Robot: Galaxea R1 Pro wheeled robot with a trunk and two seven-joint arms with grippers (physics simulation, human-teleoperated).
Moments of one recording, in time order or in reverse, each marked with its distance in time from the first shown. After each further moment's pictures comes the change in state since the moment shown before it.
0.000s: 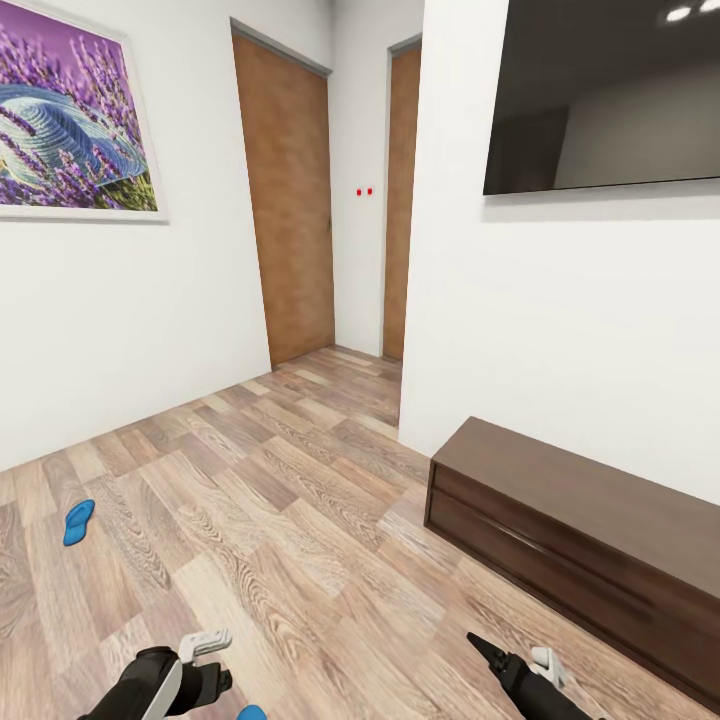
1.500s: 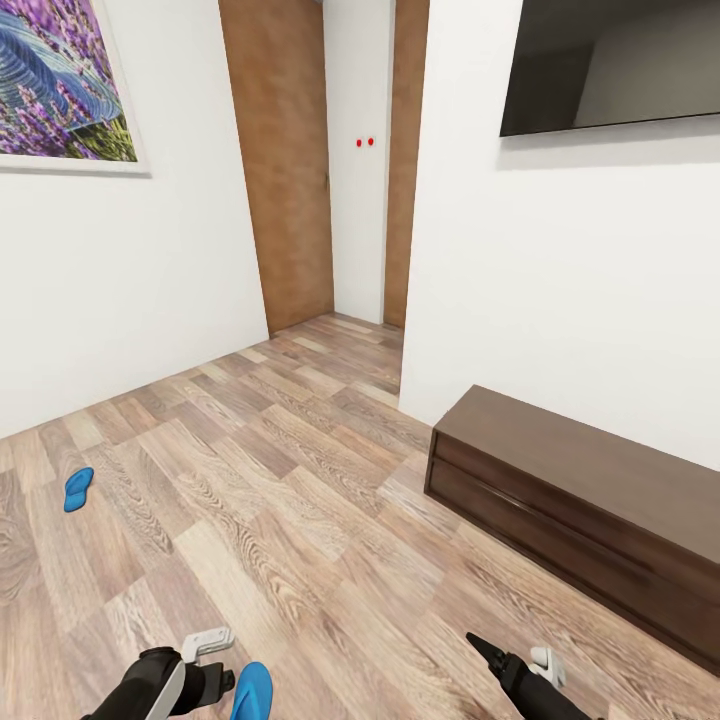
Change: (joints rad) left arm 0.000 -0.007 -0.006 0.002 -0.004 -0.006 0.000; right arm 0.000 0.002 0.001 0.000 0.000 -0.001 -0.001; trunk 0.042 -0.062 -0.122
